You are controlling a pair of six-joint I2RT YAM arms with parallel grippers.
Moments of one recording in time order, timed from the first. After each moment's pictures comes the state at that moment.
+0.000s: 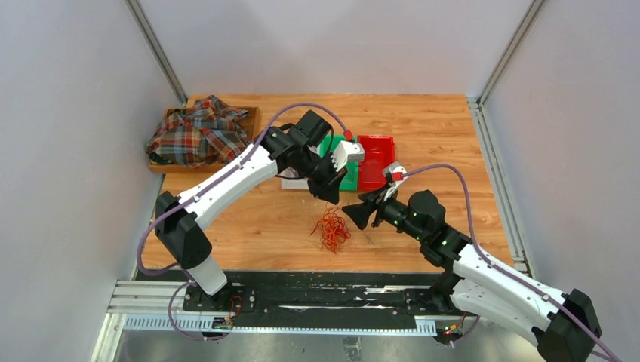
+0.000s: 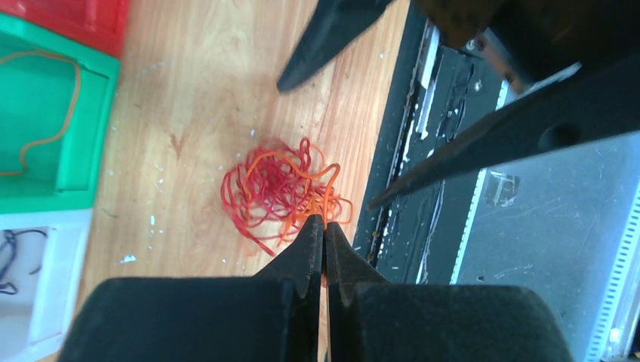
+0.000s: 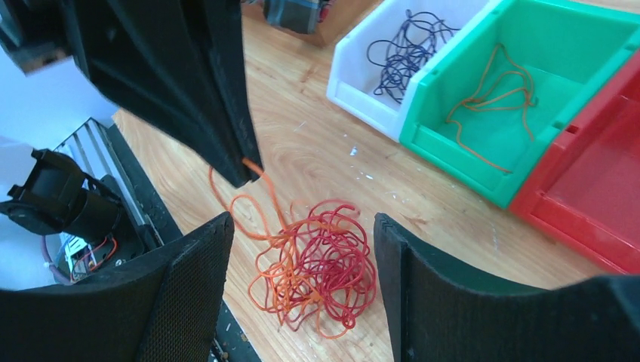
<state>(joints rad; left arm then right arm) -0.76 1.65 1.59 -0.98 0.62 0.28 0.75 0.77 0.45 0.19 -0.14 0.33</state>
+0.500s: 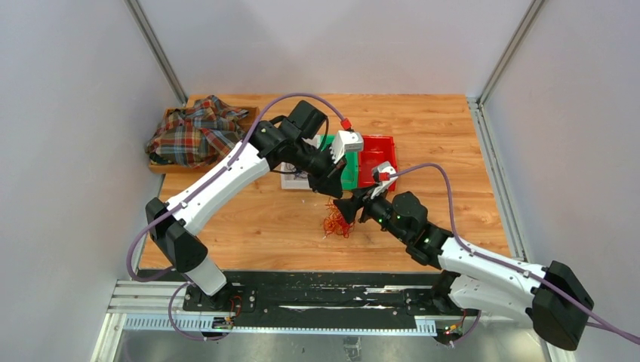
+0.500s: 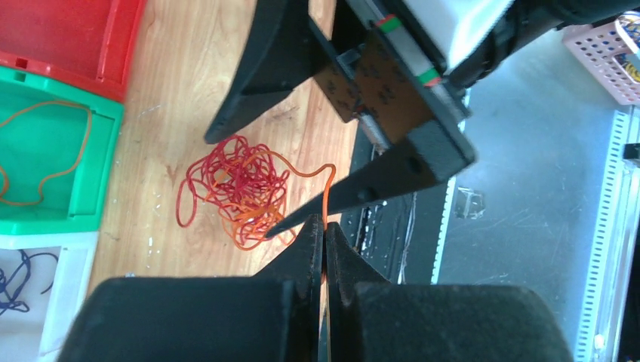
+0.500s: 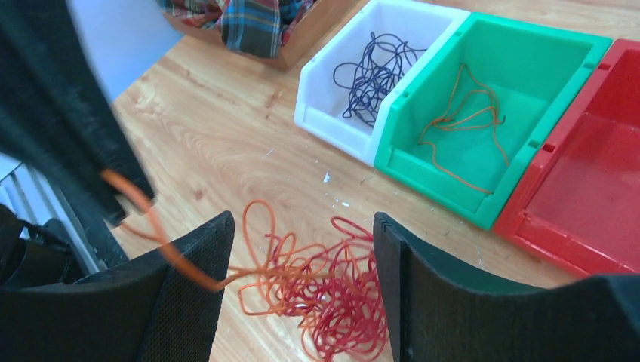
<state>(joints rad) -0.76 1.62 1.70 -1.01 0.68 0.26 0.89 0.94 0.45 0.37 0.10 0.29</state>
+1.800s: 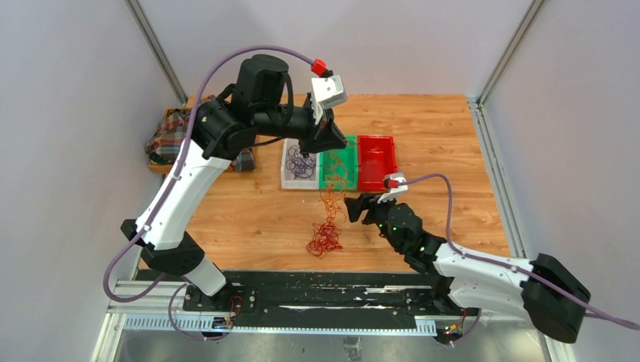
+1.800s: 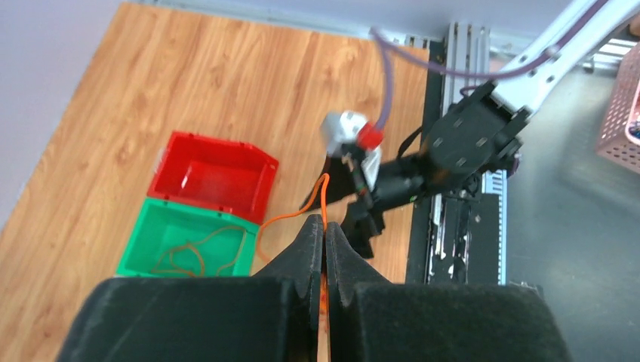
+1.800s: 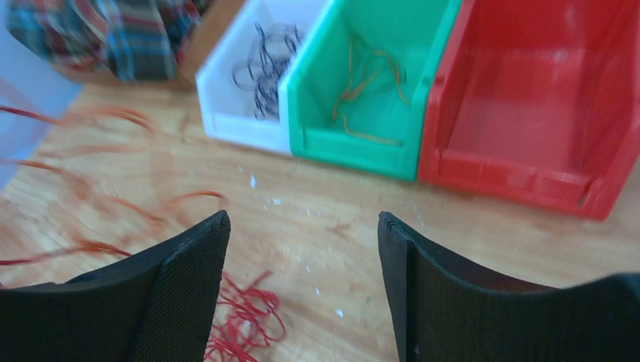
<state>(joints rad) -0.76 1.59 2.23 -1.04 0.61 0.24 0.94 1.06 0.32 0.53 0.44 0.44</state>
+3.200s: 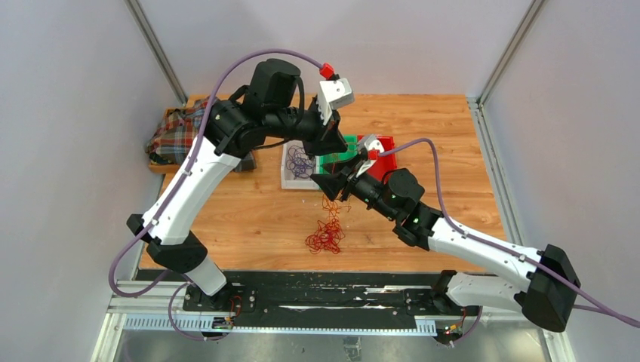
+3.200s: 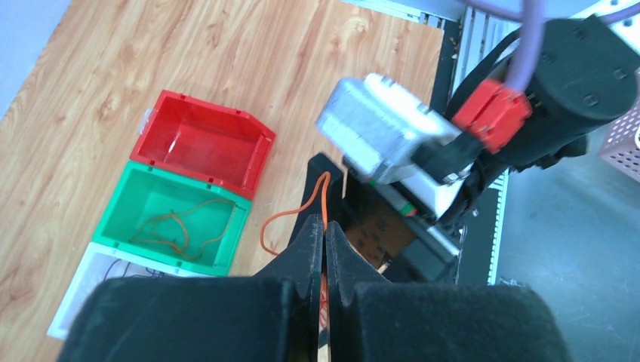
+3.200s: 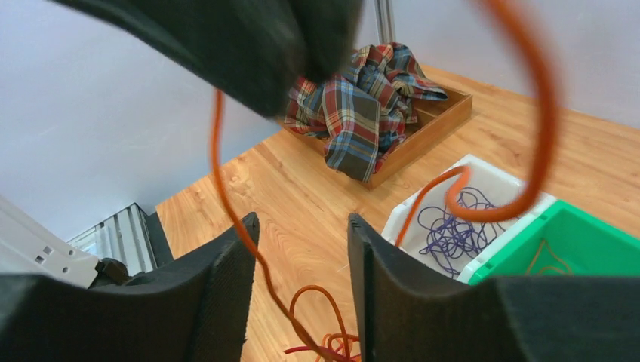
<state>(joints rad) -0.76 1.61 2.16 -1.05 0.54 0.19 0.93 1.09 0.76 0.47 -0.03 0.23</state>
